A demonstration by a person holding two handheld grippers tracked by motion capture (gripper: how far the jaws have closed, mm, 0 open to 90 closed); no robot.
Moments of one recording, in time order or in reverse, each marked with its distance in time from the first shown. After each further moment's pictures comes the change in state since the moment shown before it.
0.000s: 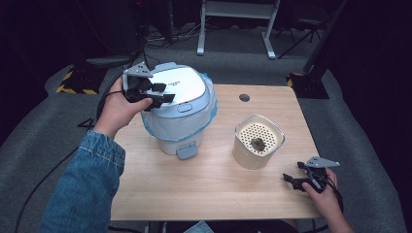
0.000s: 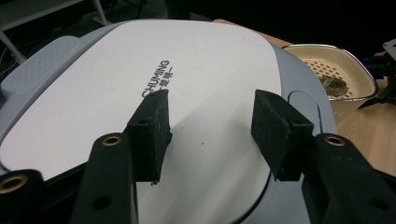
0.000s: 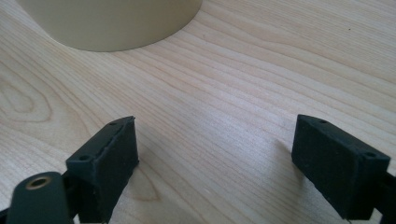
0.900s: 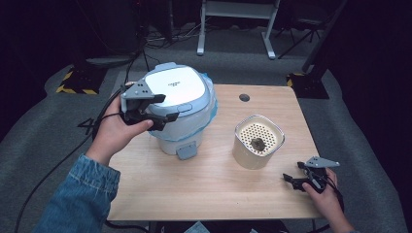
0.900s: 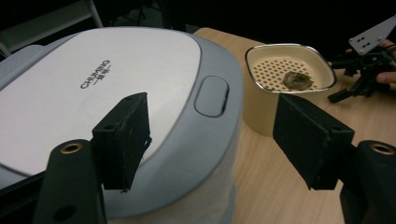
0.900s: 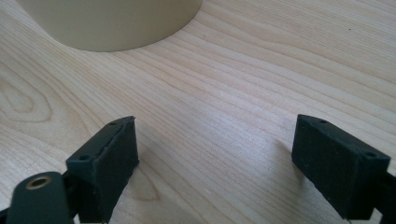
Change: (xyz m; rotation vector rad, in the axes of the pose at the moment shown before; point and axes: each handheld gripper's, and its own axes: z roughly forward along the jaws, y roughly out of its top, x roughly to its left) left arm -0.059 -0.017 -0.030 -0.052 0.016 0.041; right arm 0.000 0.000 0.000 0.000 0.000 0.000
